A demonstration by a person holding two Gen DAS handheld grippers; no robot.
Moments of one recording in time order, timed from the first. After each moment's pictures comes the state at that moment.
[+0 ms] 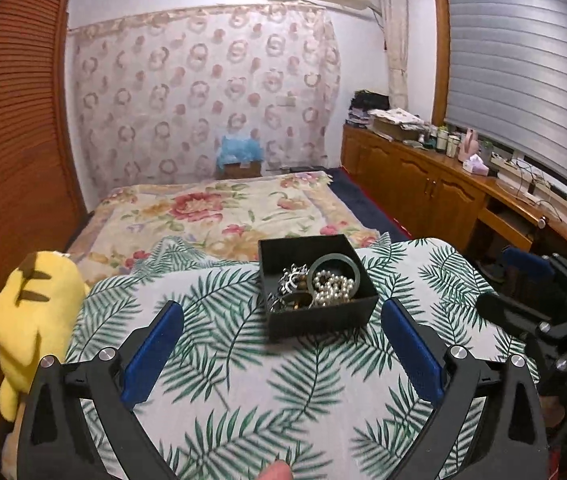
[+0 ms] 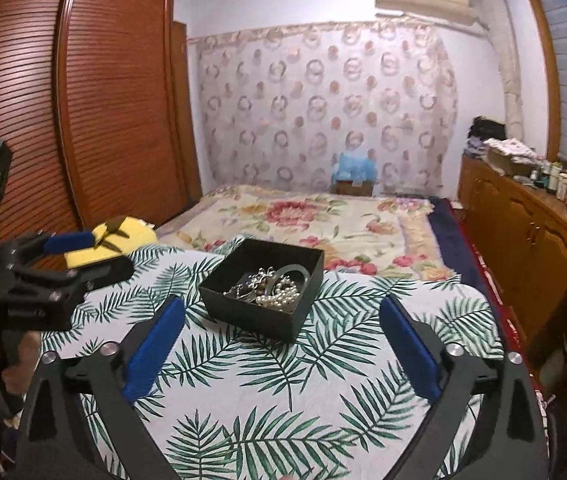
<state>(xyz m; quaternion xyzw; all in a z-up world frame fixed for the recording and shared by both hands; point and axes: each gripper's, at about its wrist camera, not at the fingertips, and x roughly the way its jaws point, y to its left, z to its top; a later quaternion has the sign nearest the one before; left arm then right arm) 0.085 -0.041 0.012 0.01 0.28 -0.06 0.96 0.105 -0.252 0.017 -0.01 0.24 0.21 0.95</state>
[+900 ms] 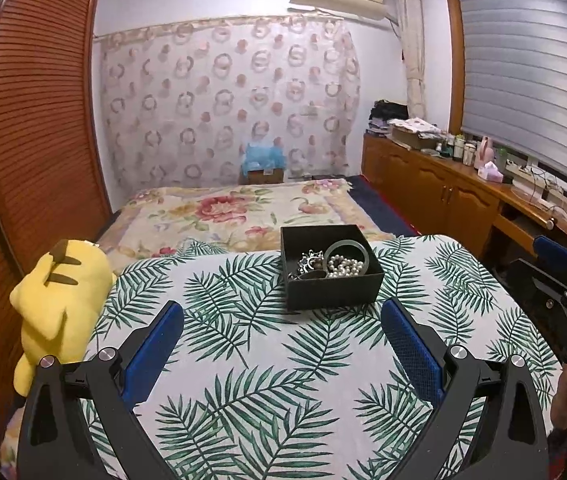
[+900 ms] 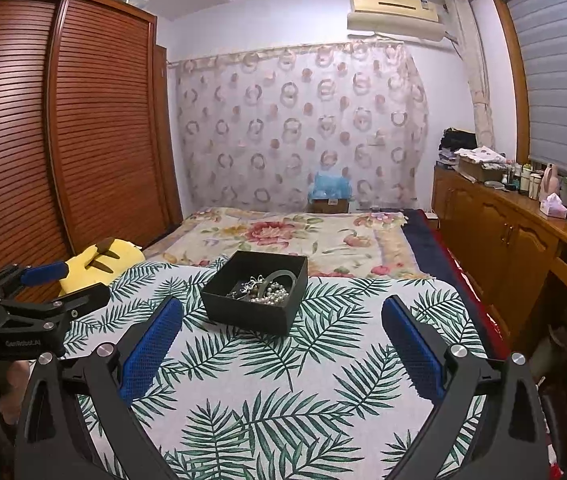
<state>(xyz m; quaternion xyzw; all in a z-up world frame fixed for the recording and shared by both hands) 0.035 -0.037 0.008 0.01 0.26 -0.02 0.97 0.052 -0.259 0.022 0.01 0.20 0.16 0.97</state>
